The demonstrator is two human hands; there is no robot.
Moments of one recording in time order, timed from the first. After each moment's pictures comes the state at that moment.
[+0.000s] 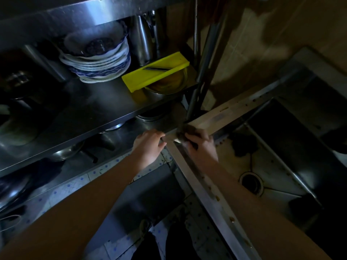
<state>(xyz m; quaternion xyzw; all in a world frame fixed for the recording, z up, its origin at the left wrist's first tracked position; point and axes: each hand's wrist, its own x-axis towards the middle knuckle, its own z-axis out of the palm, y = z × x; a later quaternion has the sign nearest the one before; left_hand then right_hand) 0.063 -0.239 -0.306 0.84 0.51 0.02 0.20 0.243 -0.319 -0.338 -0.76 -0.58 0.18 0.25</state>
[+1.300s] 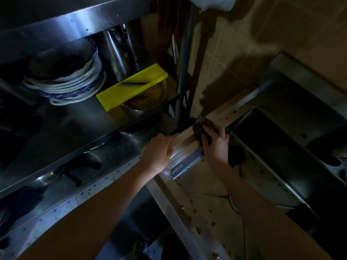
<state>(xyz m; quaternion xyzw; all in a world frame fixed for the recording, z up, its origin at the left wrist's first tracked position) 0.174 -0.212 -0.318 0.86 0.46 0.03 0.21 0.359 -0.279 -0.341 -0.82 -0.46 0.13 0.31</state>
